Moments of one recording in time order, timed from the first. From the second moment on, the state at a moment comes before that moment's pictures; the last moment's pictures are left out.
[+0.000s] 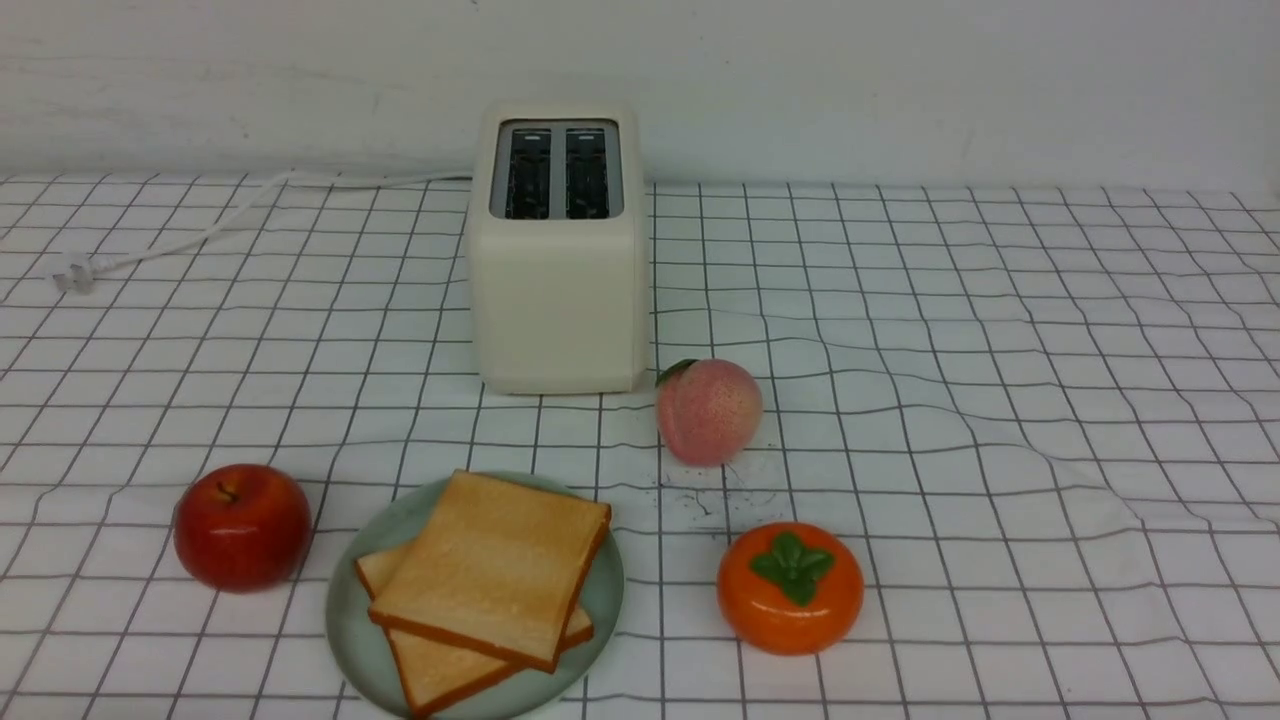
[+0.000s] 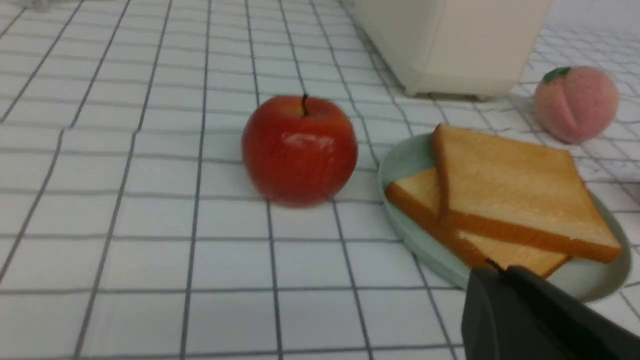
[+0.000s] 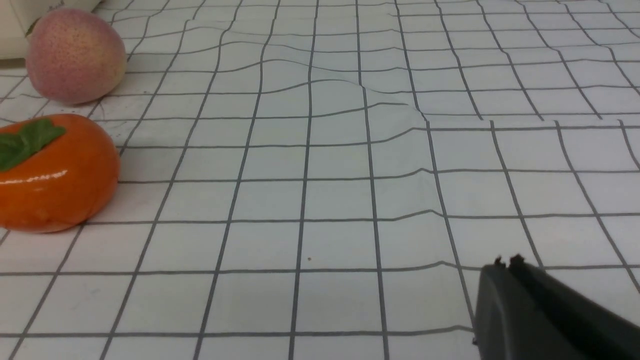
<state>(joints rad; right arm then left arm) 0.02 -0.01 0.02 0.04 0.38 0.06 -0.14 -0.01 0.02 -0.14 0.33 -0.08</state>
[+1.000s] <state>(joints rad) 0.02 -0.01 0.02 0.04 0.38 0.06 -0.12 -0.01 0.03 -0.18 0.39 -0.19</state>
